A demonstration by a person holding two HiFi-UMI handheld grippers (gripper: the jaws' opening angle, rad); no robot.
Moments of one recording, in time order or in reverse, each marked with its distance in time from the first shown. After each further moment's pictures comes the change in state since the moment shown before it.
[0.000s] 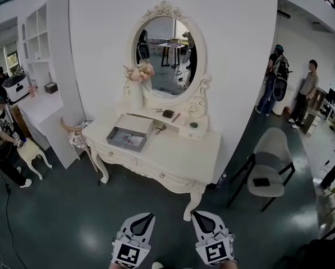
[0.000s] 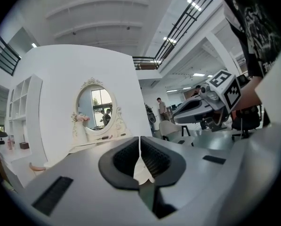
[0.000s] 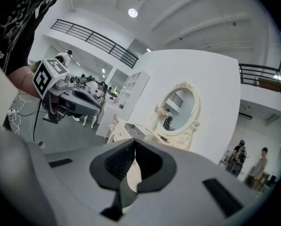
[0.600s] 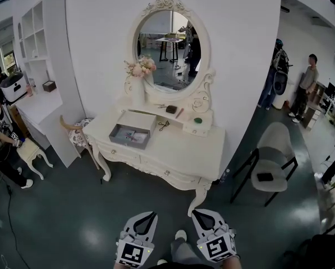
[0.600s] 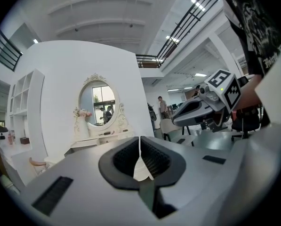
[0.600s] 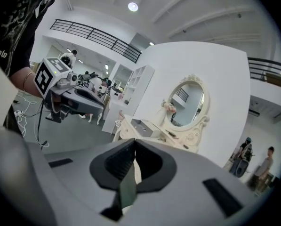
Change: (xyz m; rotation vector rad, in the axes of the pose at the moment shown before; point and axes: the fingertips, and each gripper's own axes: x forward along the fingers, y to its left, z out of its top) left arm -0.002 0.025 -0.021 -0.032 0.016 0.002; right arm 0.034 0.022 -0.003 -0.010 0.067 0.062
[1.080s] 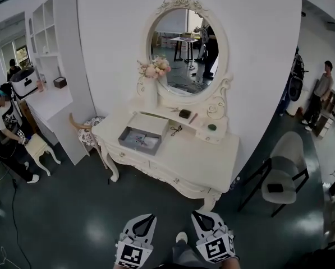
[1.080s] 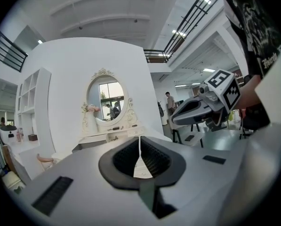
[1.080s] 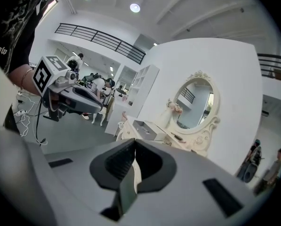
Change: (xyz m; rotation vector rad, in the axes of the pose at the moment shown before) left arm 0.025 0.043 -0.021 -0.032 0.056 0.091; right arm 0.065 -0.017 -0.001 -0.009 -0.040 0.069
